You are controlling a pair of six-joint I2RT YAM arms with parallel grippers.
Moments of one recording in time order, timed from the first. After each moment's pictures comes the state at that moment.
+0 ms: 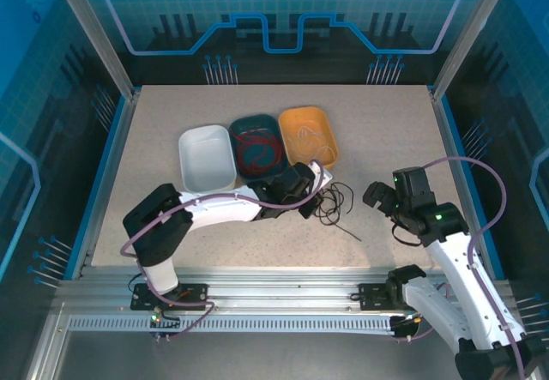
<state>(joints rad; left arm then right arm) -0.93 1.75 1.09 -0.06 0.01 -0.12 0.23 0.76 0.80 -1.03 0.12 0.78</state>
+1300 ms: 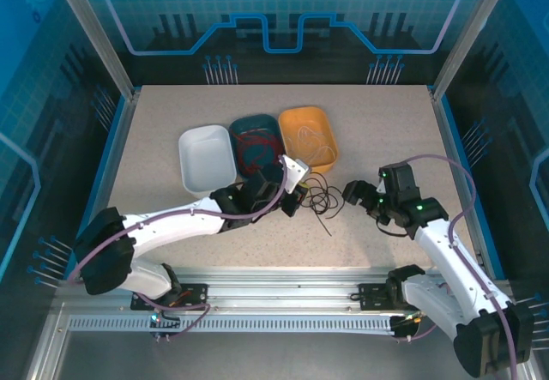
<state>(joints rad) -0.93 1.42 0.91 -0.01 -0.07 -0.22 0.23 0.88 0.66 -0.70 -0.22 0.76</state>
